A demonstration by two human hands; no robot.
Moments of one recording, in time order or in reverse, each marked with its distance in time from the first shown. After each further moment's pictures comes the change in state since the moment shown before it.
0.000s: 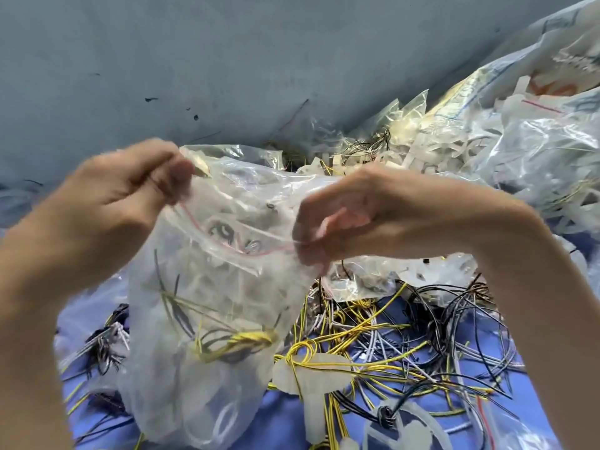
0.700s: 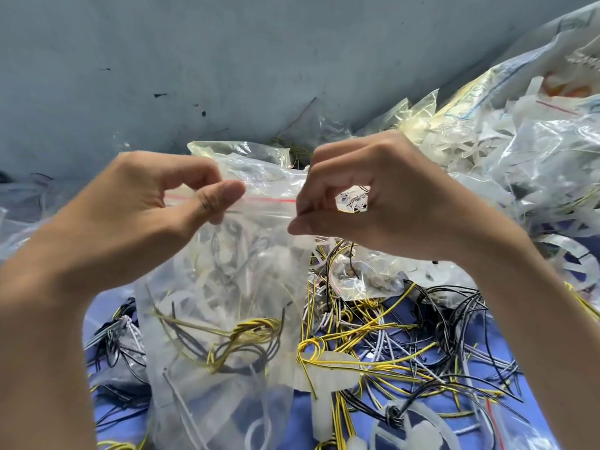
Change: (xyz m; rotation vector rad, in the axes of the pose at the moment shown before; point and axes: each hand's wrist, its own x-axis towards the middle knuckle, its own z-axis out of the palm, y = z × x) left_hand -0.006 0.032 0.002 0.102 -0.082 -0.024; right_hand 0.014 0.001 0.009 -0.262 0.416 -0.289
